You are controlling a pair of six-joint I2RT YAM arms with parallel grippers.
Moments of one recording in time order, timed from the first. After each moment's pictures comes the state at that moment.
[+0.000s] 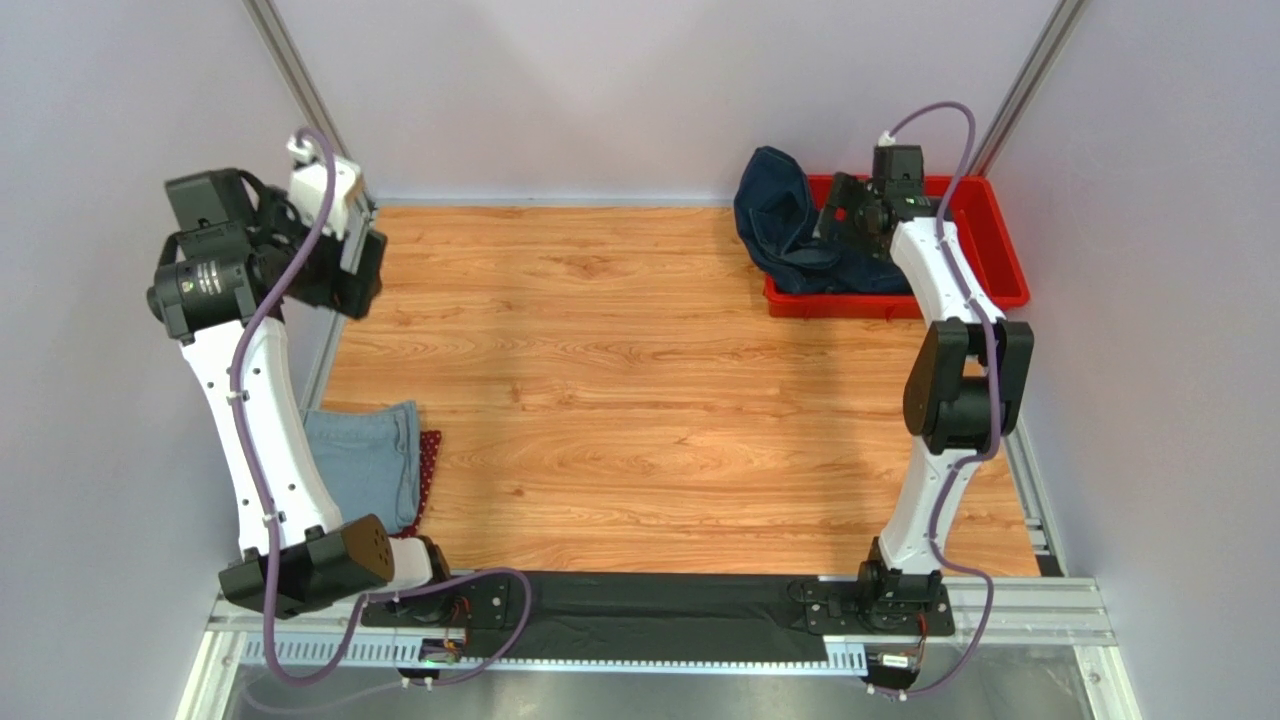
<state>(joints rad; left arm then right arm) 0.36 1.33 1.80 -1.23 0.41 0.65 -0.01 1.99 1.81 -0.57 0.01 0.30</state>
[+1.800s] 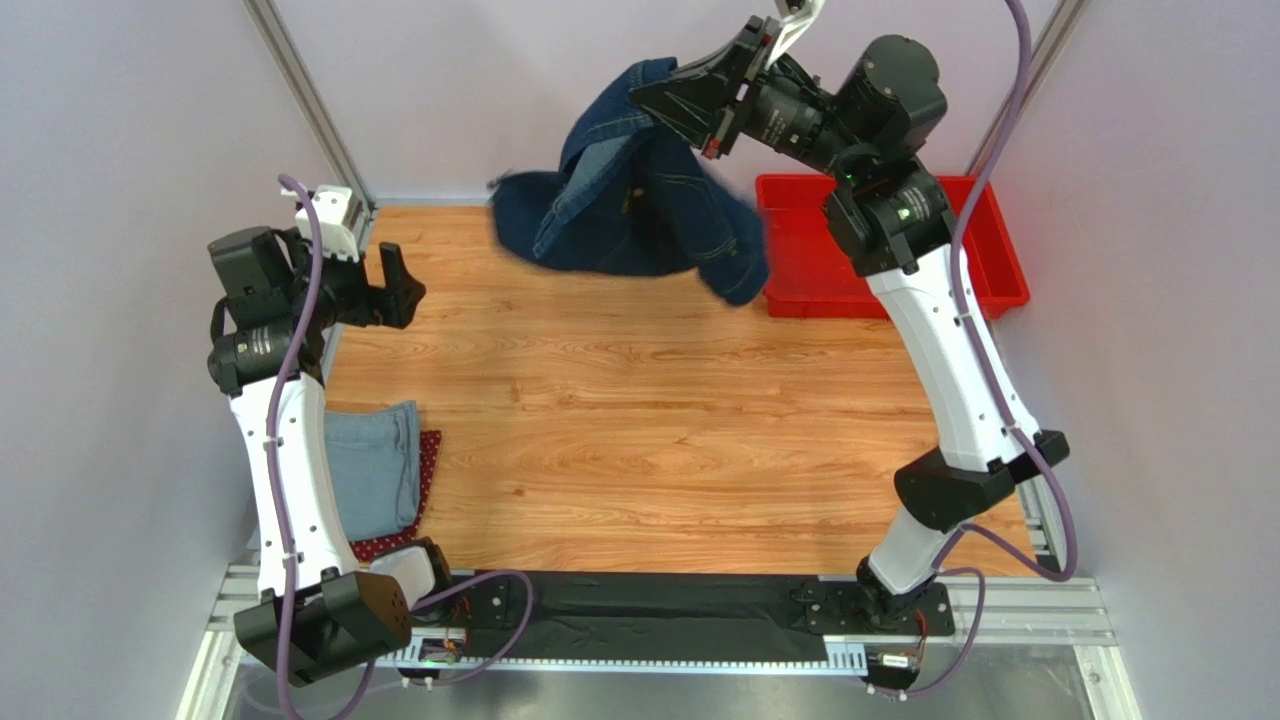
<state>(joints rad) 0.36 1.11 1.32 -0.70 0.58 0.23 0.52 1.73 2.32 -0.25 -0.61 0.35</state>
